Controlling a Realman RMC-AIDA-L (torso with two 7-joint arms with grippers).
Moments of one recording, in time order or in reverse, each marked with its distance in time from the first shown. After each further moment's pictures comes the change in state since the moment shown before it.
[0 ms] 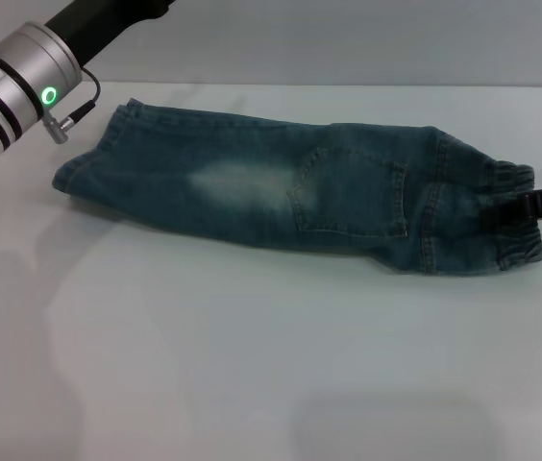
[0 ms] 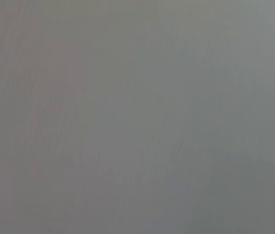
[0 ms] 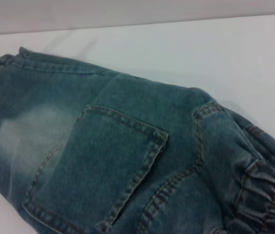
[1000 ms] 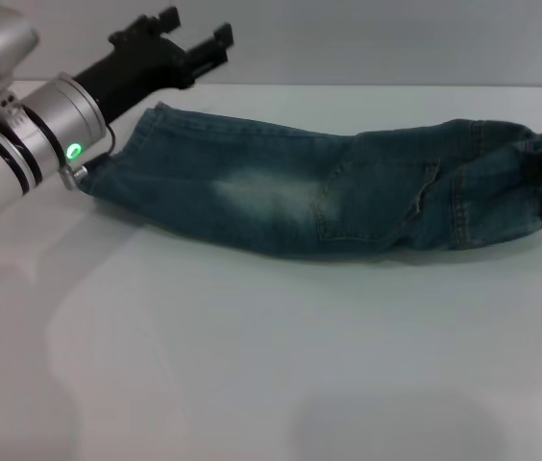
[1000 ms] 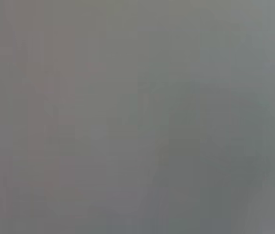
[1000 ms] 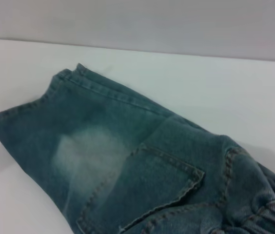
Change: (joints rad) left arm 0.020 0.000 0.095 -0.072 0.011 -0.008 0.157; right arm 0.019 -0.036 0.016 -0.303 -0.003 -0.320 0.101
